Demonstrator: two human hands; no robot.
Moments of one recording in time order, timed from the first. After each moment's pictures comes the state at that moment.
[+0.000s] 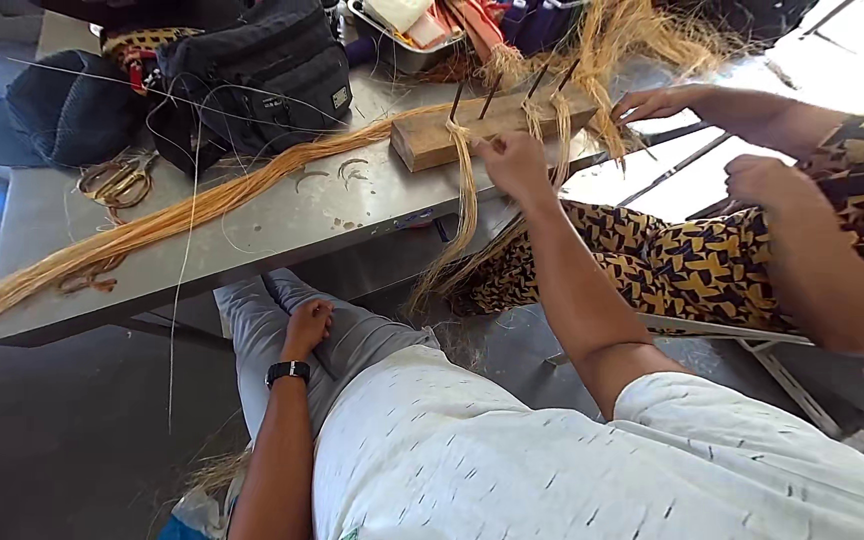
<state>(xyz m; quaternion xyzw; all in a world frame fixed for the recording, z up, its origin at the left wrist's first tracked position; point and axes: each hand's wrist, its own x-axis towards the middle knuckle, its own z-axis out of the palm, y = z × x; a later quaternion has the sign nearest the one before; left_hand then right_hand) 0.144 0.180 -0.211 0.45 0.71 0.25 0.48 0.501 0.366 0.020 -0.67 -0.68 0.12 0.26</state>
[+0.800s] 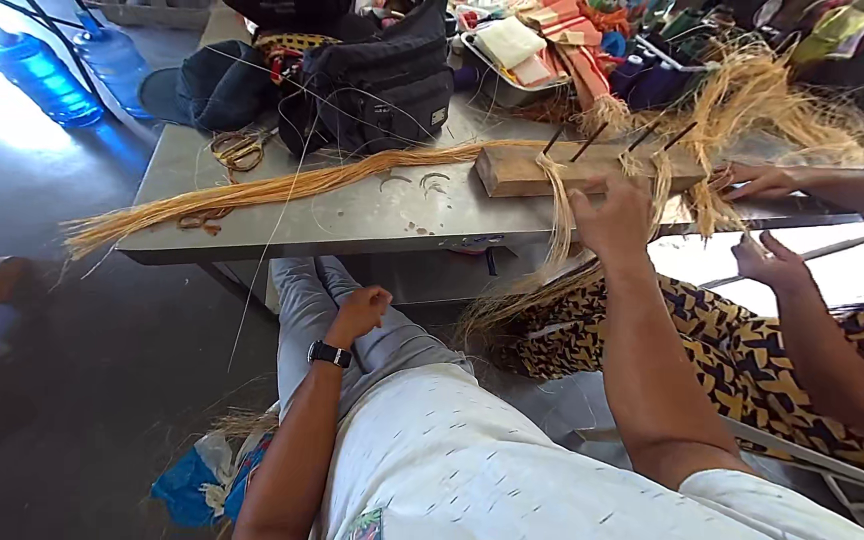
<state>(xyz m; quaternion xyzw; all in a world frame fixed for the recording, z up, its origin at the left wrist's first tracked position) 0.157 0.171 -0.151 0.50 0.65 0.27 0.50 0.498 0.337 0.020 -0.64 -0.72 0.04 0.27</state>
